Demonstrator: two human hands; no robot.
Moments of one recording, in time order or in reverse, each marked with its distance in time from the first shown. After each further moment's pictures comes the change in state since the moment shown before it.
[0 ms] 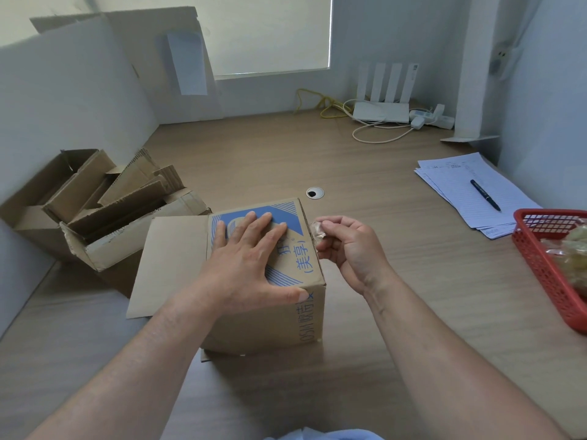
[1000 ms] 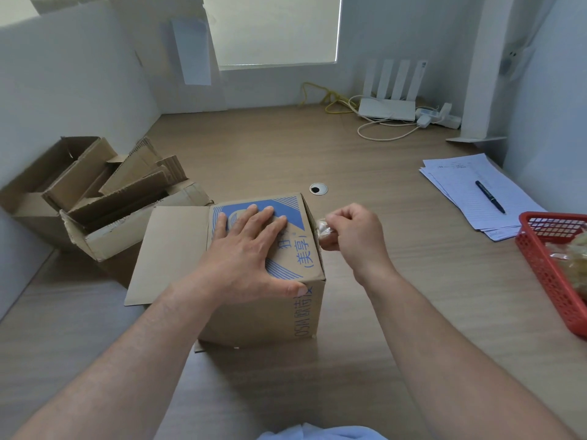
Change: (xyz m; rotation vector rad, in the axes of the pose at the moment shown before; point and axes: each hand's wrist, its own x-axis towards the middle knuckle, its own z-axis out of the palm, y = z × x) left_hand 0.006 -0.009 0.003 0.030 -0.015 0.010; right_hand 0.004 -0.006 0.018 -0.581 0.245 -0.162
